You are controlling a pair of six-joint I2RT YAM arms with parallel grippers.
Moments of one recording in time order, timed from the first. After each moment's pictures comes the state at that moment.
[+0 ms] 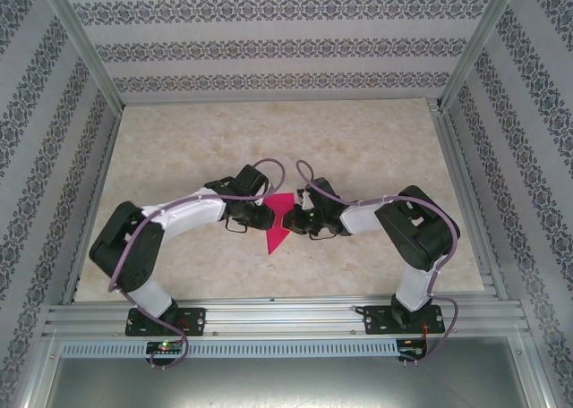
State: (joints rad) left arm -0.61 1.61 1.00 -0.52 0.16 -0.39; right arm 0.62 1.81 0.74 0.21 -0.52 0.92
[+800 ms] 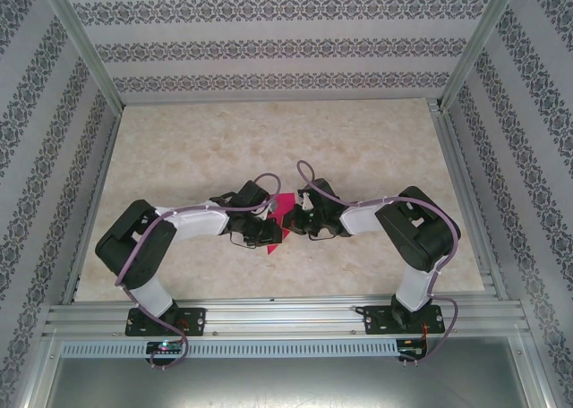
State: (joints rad) left arm -0.65 1.69 0.85 -0.28 0.48 -0.71; right arm 0.63 1.81 0.74 0.22 -0.50 0.95
